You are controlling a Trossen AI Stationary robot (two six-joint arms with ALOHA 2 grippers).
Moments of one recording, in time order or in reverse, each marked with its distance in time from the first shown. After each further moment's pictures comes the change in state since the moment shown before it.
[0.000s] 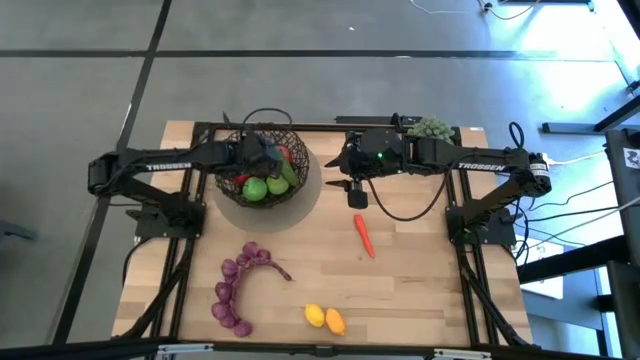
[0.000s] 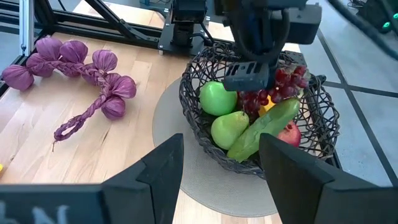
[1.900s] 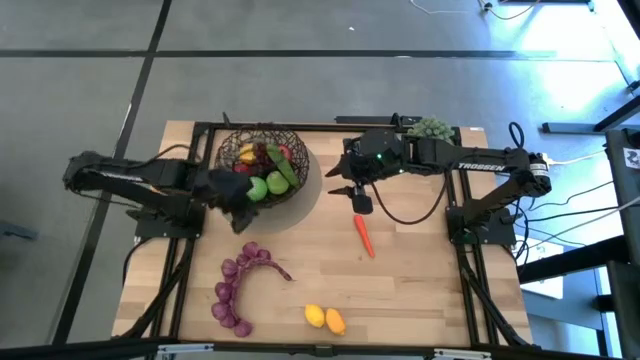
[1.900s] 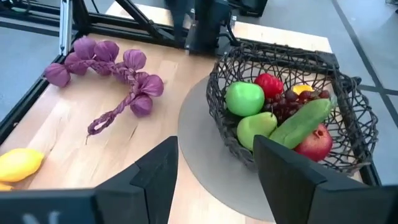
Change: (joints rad) left arm -0.421 -0.361 -0.047 -0.076 0.475 0.083; right arm 0.000 0.000 0.001 -0.036 -0.127 0.007
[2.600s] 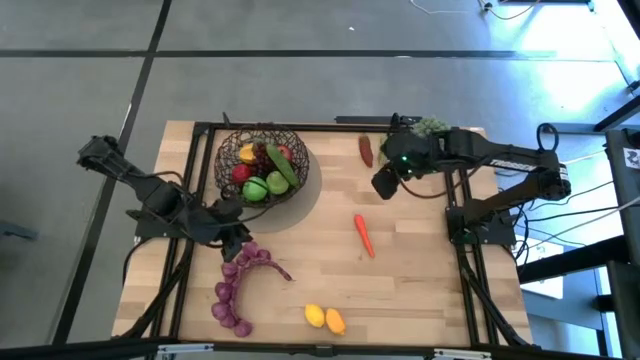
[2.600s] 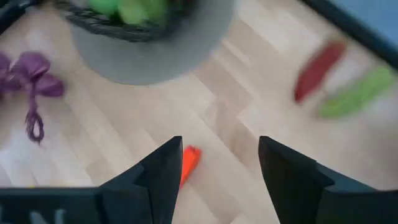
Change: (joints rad) left arm -0.441 0.027 0.000 0.014 -0.292 -0.366; right arm -0.009 -0.172 0.000 -0.597 0.341 0.826
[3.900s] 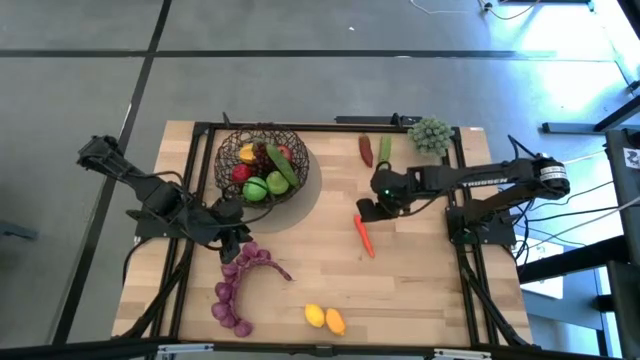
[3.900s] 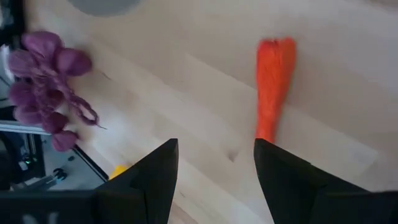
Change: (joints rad) left arm 0.000 0.000 0.000 0.011 -0.006 0.130; right arm 0.059 0.012 -0.553 0.581 -0.412 0.638
